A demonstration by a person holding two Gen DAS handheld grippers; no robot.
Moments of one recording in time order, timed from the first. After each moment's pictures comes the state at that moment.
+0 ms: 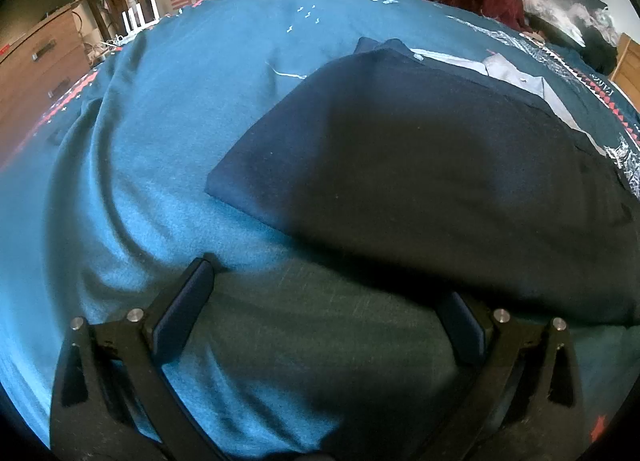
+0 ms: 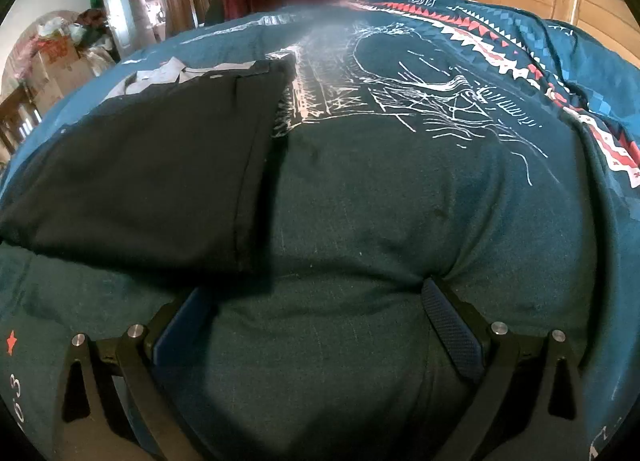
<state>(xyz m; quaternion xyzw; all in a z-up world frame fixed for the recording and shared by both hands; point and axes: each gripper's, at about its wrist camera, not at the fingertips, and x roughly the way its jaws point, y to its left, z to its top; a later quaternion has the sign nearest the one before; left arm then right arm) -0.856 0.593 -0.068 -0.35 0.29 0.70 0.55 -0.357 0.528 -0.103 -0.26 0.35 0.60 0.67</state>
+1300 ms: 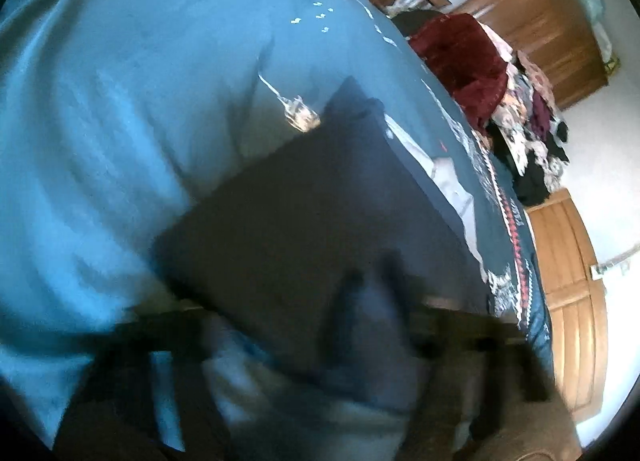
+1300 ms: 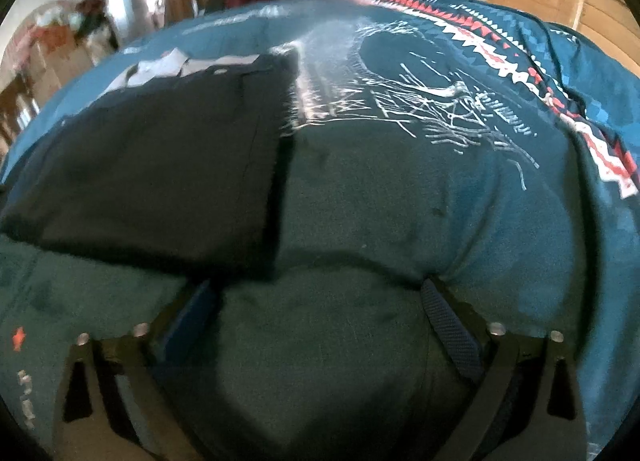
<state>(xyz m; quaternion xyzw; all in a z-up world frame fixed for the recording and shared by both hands) -0.904 0.618 -0.056 -0.55 0.04 0.57 0.60 -0.368 0.527 -0.078 -0.30 0.36 0.59 0.65</state>
